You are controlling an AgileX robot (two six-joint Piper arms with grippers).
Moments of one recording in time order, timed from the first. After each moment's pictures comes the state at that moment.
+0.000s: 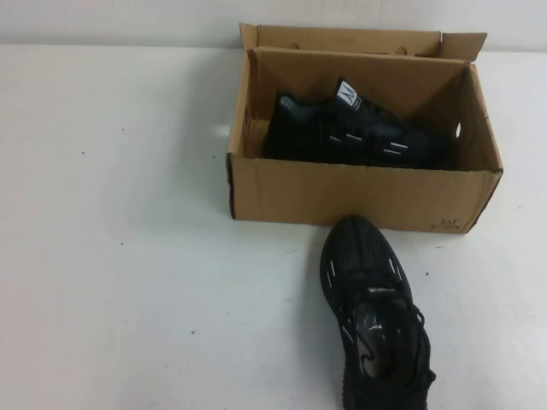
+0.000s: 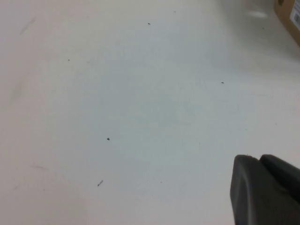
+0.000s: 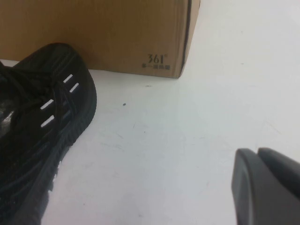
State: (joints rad) right arm 0.16 -0.01 0.03 0.04 0.35 0.04; left arm -0.12 -0.01 0.03 0.01 0.39 -0.01
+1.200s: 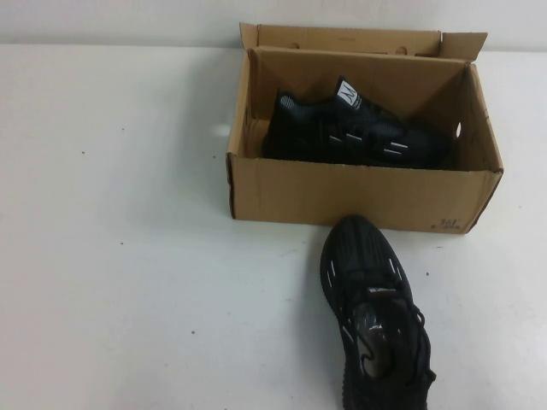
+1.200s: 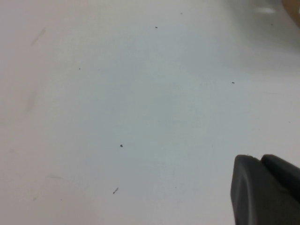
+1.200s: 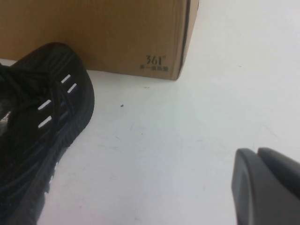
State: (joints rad) right arm 0.16 -0.01 0.03 0.03 0.35 0.04; left arm -0.12 -0.01 0.03 0.07 0.38 -0.01
